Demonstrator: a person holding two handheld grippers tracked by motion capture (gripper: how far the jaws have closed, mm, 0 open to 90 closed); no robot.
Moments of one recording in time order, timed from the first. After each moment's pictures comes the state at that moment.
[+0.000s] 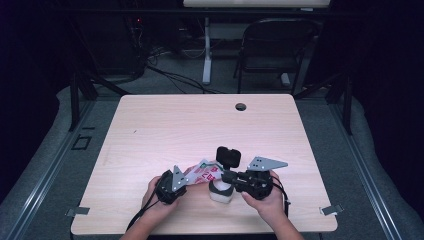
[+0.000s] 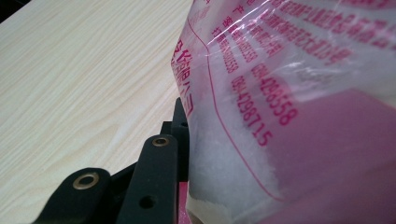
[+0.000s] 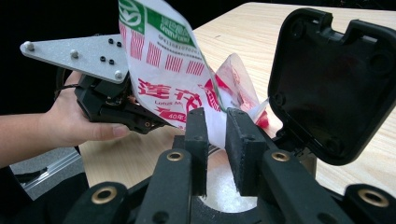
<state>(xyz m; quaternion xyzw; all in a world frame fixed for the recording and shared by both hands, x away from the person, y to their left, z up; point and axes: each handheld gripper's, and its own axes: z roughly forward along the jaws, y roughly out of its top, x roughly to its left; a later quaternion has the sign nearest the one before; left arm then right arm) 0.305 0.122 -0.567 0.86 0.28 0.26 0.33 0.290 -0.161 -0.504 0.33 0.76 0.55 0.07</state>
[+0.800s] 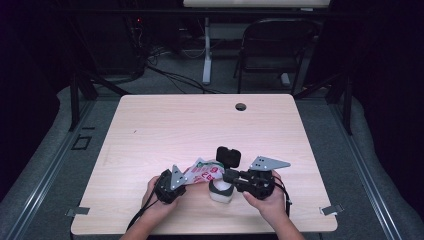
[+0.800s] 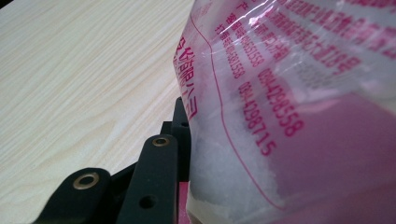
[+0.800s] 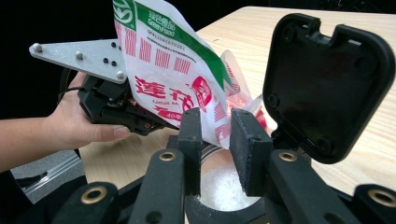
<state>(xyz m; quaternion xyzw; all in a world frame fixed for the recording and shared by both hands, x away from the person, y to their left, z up) 0.307 0.125 -0.569 0.86 0.29 0.24 0.34 0.290 -0.166 -0.503 0.34 0.76 0.55 0.07</state>
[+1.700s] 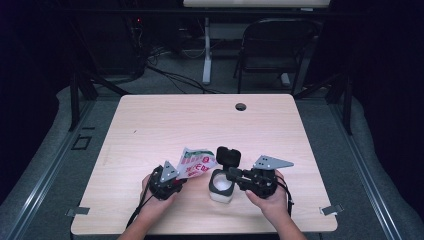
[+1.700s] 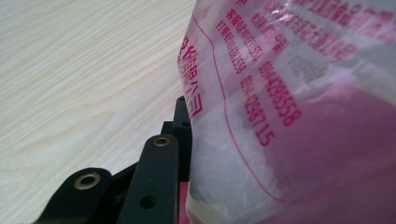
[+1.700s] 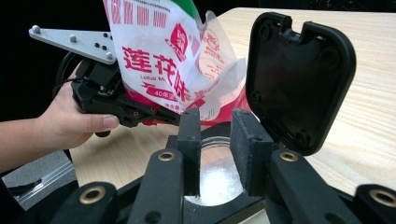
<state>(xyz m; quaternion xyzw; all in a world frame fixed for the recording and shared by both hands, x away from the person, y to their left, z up) 0.318 0.143 -0.569 0.84 0.34 0.19 0.39 0.293 -0.173 -0.505 0.36 0.75 0.55 0.08</state>
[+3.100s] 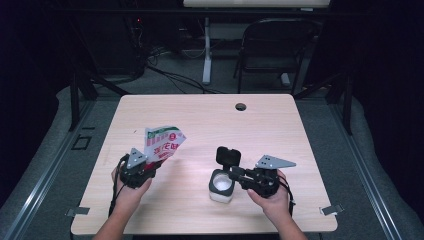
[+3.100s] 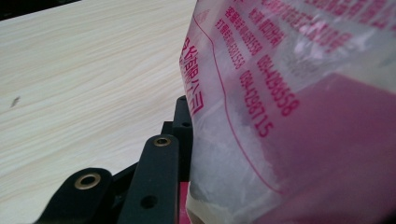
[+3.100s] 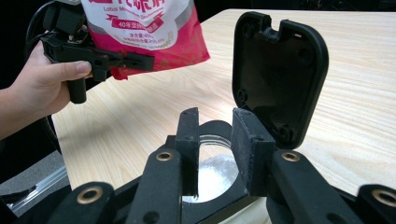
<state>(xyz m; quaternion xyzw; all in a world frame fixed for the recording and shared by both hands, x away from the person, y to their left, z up) 0.329 0.215 -0.529 0.78 0.42 0.23 0.41 0.294 -0.179 -0.507 0.37 0.75 0.55 0.08</state>
